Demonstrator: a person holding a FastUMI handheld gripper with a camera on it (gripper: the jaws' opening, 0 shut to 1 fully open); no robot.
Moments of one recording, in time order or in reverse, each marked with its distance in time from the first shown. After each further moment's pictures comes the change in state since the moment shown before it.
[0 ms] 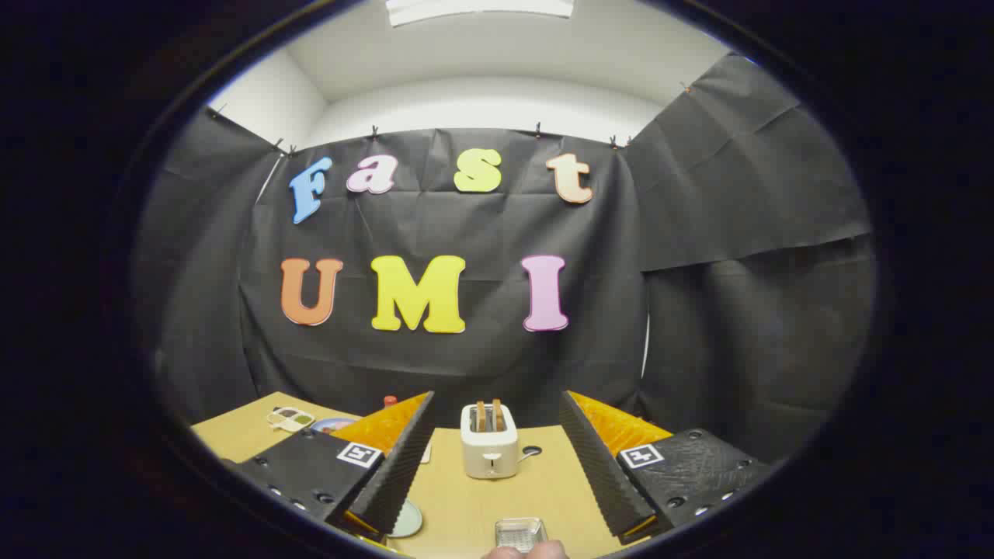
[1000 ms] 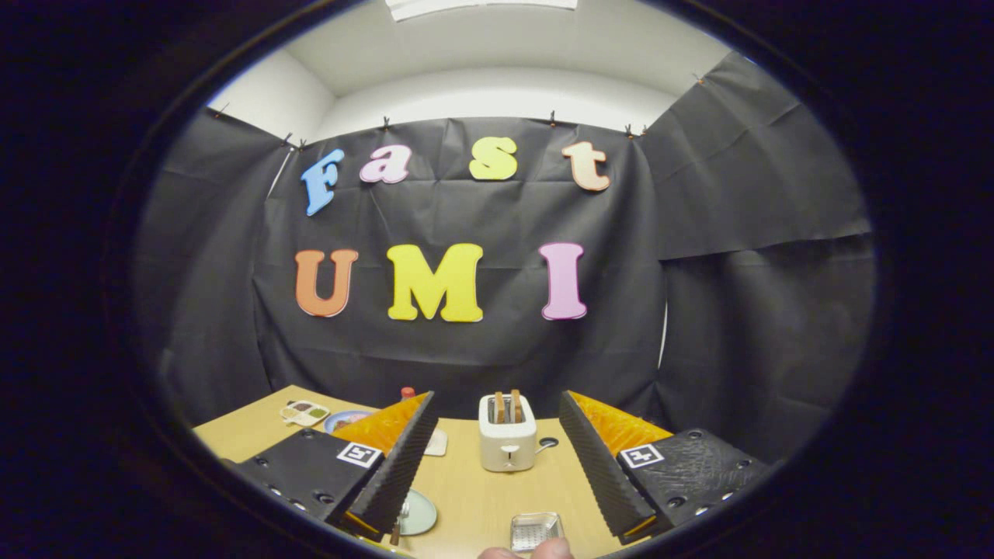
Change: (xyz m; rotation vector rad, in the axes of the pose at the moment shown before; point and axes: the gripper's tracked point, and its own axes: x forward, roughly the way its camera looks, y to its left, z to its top) arm 0.004 0.034 -0.017 -0.010 0.069 0.073
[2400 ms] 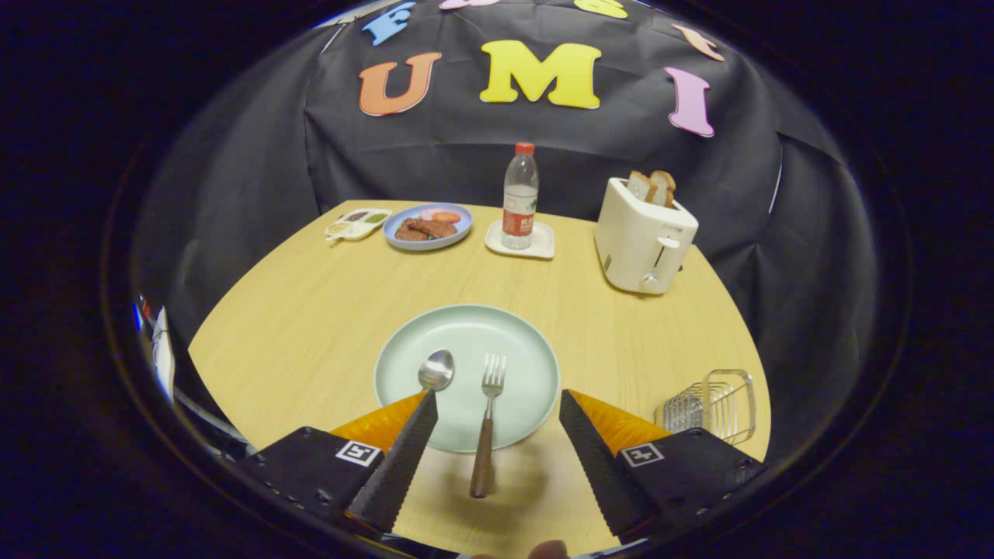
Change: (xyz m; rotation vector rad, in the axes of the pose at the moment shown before) arm 0.024 0.159 -0.314 -0.133 0.734 0.186
